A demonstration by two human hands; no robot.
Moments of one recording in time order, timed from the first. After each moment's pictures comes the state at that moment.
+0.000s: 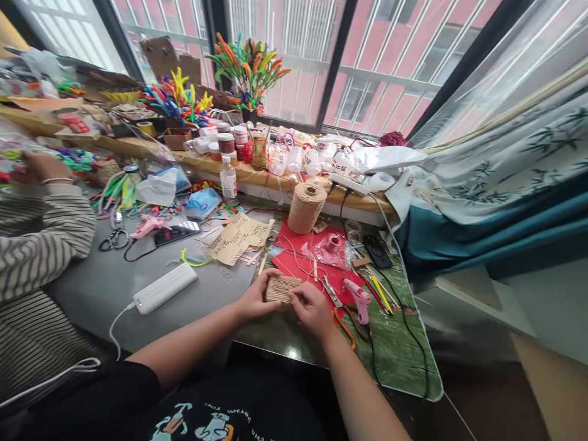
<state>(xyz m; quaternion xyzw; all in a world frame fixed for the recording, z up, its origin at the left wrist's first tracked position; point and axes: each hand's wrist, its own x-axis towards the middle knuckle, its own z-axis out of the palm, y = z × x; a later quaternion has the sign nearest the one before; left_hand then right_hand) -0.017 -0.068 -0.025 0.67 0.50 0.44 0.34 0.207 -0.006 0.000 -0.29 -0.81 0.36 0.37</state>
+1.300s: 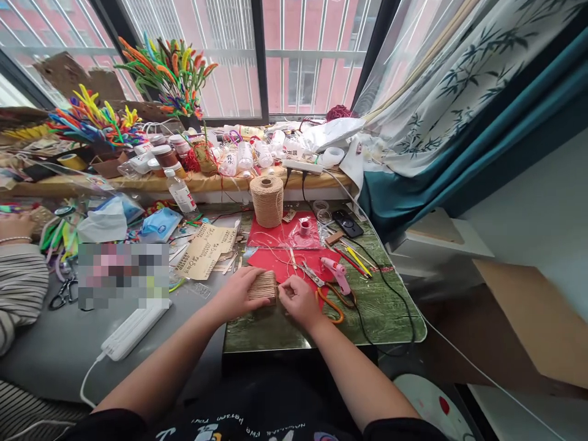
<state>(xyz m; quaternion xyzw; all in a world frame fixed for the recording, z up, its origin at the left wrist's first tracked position) -0.010 -0.038 0.025 0.79 0.54 0.20 0.18 0.224 -0.011 -0.028 -0.40 -0.72 0.35 0.44</state>
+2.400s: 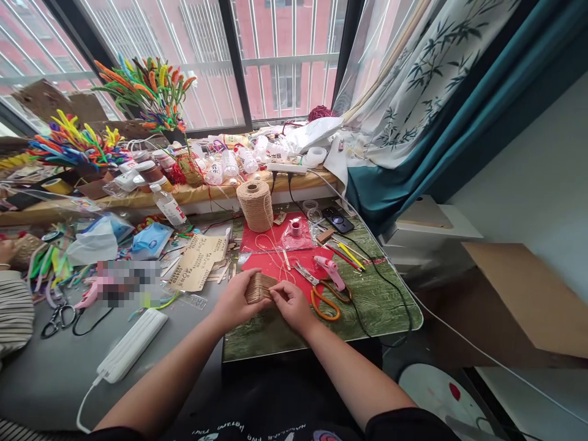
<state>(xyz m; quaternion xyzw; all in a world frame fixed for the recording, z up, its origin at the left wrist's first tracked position) 0.011 -0.036 0.017 0.78 0.55 0.26 0.16 0.220 -0.017 -0.048 -0.35 -0.63 0.50 0.49</state>
